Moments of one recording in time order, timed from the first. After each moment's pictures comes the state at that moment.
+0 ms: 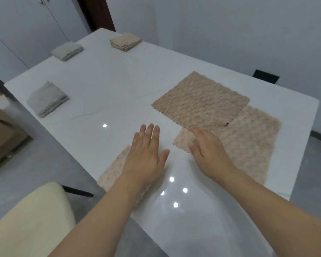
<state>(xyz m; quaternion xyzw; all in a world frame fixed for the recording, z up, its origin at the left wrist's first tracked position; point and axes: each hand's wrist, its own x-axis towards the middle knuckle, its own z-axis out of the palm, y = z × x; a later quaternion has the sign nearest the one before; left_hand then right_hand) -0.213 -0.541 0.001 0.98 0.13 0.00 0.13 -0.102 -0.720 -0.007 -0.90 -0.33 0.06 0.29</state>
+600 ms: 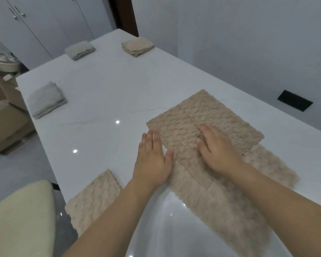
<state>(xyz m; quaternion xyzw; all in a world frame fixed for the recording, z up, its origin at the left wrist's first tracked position) -0.087 -0.570 -0.013 0.91 0.32 0.01 0.25 0.068 -0.707 -0.025 -0.88 -0.41 0.09 0.23</state>
